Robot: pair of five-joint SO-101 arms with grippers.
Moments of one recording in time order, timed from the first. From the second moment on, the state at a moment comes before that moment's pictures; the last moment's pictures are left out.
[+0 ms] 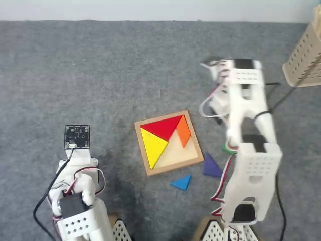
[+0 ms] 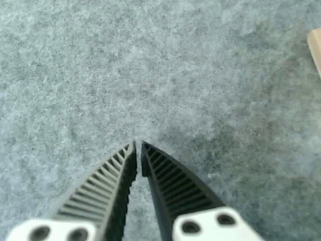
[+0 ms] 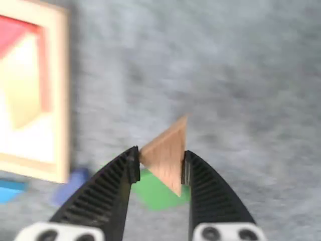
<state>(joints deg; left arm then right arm) -25.1 -103.4 96.9 71.5 -11.3 -7.2 30.9 -20.0 92.2 27.0</state>
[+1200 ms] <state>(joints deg) -25.1 -103.4 96.9 71.5 -11.3 -35.7 15.0 11.0 67.3 -9.5</state>
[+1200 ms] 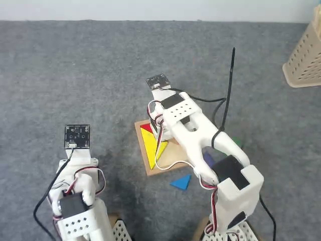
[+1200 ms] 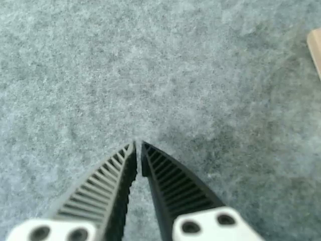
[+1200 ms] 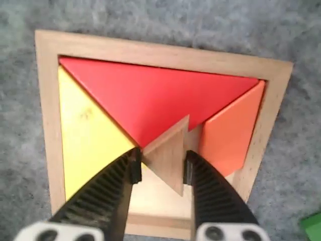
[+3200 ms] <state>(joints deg) -25.1 -103.4 96.9 71.5 -11.3 -30.5 9.0 21.5 54.9 4.4</state>
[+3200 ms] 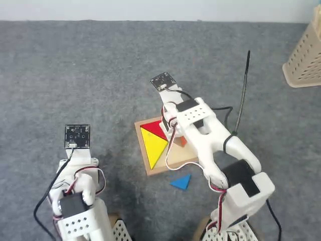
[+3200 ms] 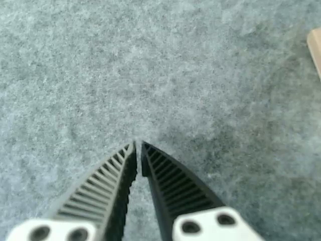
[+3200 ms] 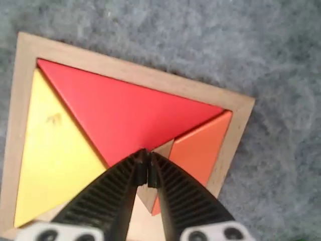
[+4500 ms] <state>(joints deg) -25.1 -103.4 96.9 71.5 -11.3 -5.0 2.4 31.6 66.7 -3.5</state>
